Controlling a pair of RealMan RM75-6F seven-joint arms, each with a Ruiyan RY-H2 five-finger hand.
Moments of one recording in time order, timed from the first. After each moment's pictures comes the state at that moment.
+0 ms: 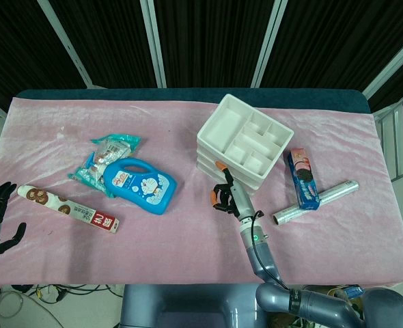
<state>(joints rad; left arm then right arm) -0.09 -1.13 -0.06 -1.64 1.48 1.51 0.06 0.61 -1.89 0.41 -1.45 -1.03 1.04 0.24</state>
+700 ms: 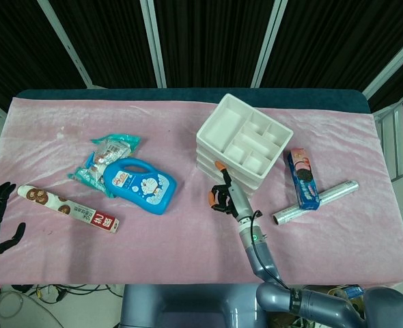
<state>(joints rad) -0.09 -1.13 -0.06 -1.64 1.47 1.51 0.06 0.61 -1.88 0.41 -1.46 -1.02 1.02 0.24</state>
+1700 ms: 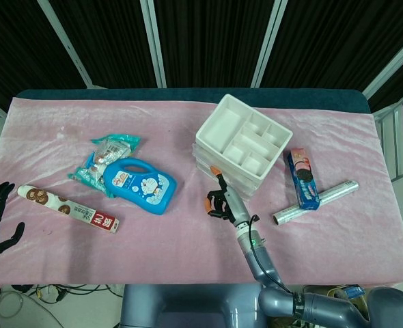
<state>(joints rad) -0.09 -1.12 -0.07 -1.65 1.46 1.50 0.07 0.61 -1.85 0.37 -1.52 -1.03 0.99 0.25</state>
